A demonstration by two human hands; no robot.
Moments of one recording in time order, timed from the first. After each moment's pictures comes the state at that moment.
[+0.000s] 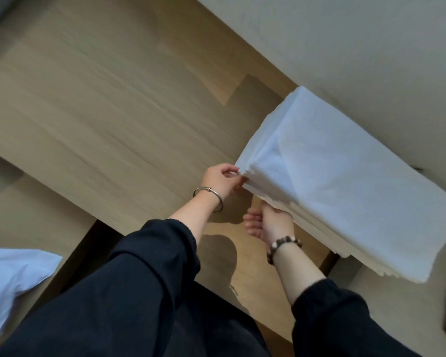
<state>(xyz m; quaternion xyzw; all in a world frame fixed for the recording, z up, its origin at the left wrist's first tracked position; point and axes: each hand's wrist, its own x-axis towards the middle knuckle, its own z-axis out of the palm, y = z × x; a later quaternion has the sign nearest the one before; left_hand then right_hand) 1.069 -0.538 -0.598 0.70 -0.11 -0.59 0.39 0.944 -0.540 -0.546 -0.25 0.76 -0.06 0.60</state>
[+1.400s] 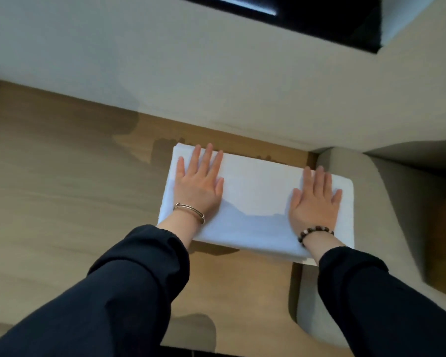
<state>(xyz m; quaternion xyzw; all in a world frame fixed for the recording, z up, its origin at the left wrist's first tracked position) 0.992 -0.666 -0.553 0.69 -0.71 -0.09 -0.01 0.737 -0.662 -0.542 -0.64 0.76 0.09 0.08</state>
